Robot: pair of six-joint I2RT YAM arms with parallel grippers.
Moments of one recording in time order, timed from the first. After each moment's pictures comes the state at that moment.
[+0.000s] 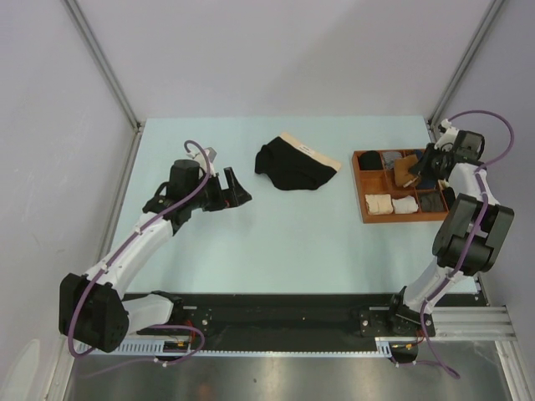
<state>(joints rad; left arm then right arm) -0.32 1.18 0.87 -0.31 0.32 -0.51 -0.39 1.73 1.30 -0.35 -0.42 -0.03</state>
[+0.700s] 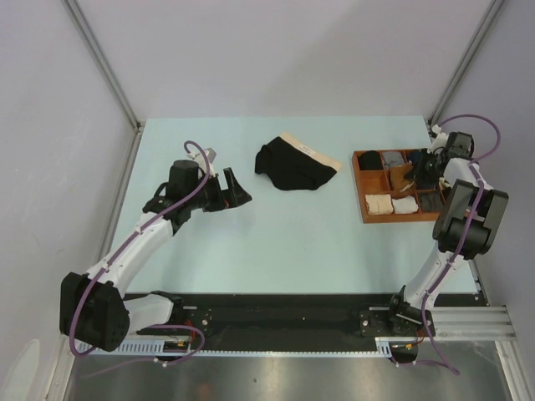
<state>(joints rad) -0.31 1.19 0.86 -0.29 0.35 -0.51 -0.38 1.91 1.37 -0.38 -0.39 -0.07</state>
